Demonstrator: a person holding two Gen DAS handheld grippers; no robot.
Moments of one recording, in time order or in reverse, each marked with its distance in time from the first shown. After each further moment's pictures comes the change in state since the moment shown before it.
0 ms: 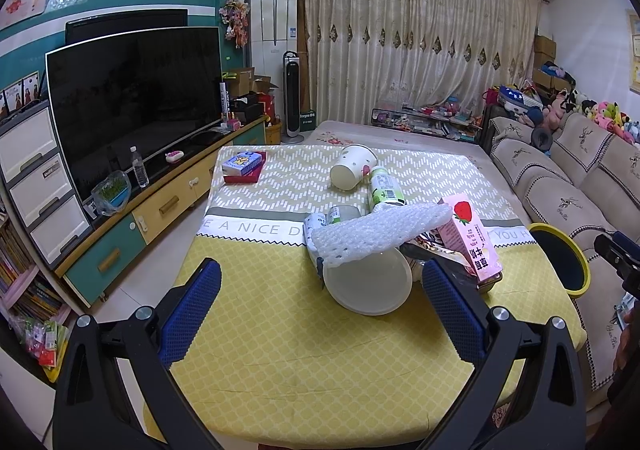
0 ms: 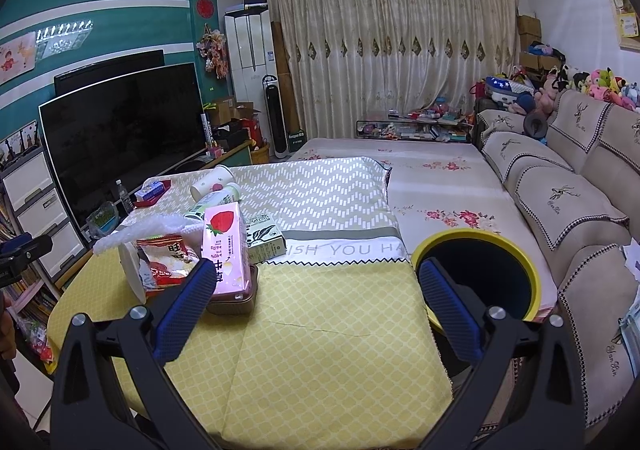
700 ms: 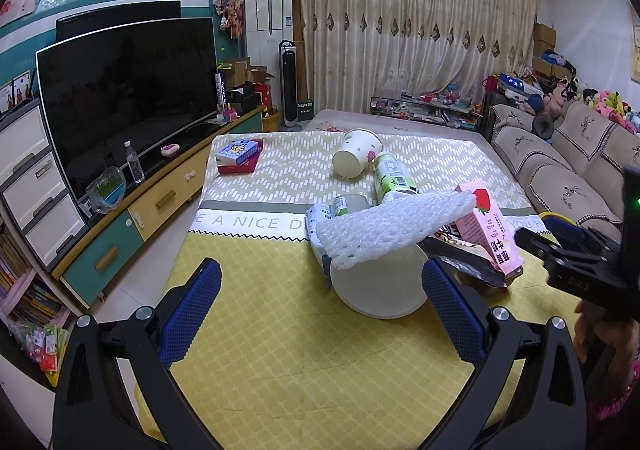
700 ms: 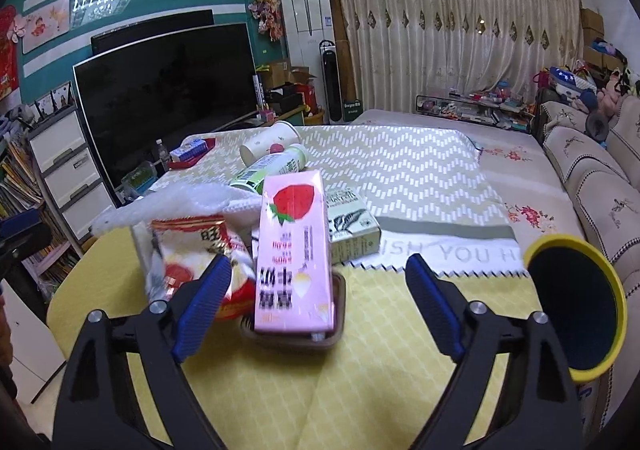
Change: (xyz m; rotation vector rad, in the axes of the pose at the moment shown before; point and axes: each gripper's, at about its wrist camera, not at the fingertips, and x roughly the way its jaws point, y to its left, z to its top) left arm 0.043 0.004 0.003 0.025 0.044 0.001; right arm 0.120 0.072 0.003 -0.108 0.134 0.174
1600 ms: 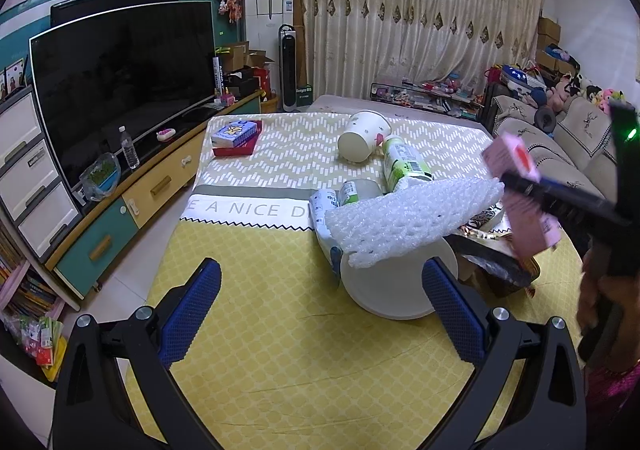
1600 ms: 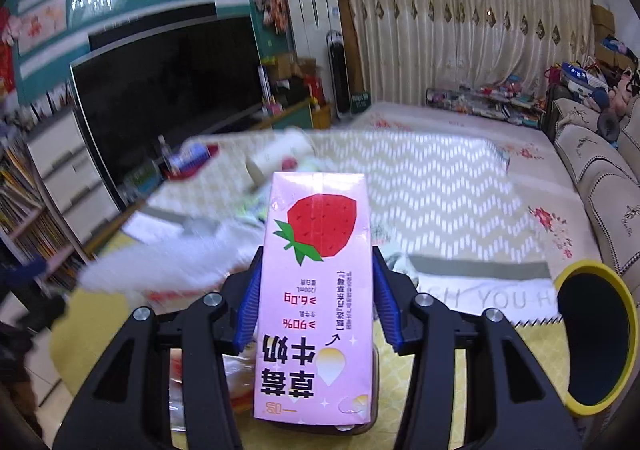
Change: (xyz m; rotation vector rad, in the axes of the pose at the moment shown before) left arm 0.040 0.004 -0.004 -0.011 0.053 -0.011; right arm 0.023 0.003 0.047 0.037 -0.013 0.045
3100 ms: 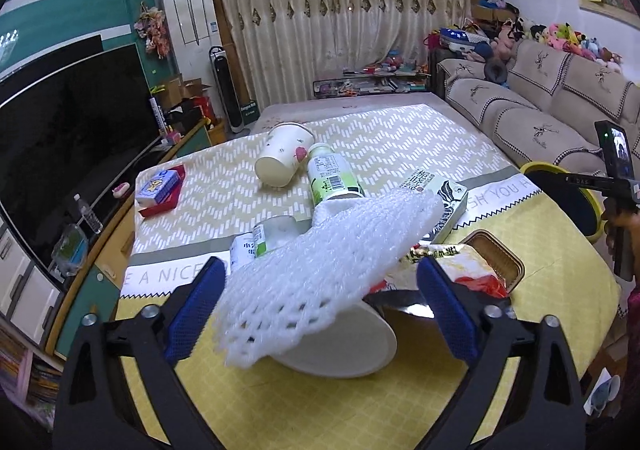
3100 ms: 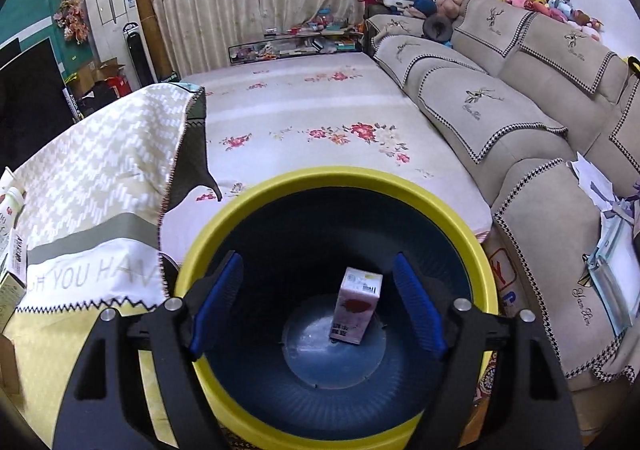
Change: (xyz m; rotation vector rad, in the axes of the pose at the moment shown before) left arm 0.051 -0.073 0.029 0.263 -0.006 -0.112; right arm -0.016 -0.278 -0.066 0.329 0.162 -0.563
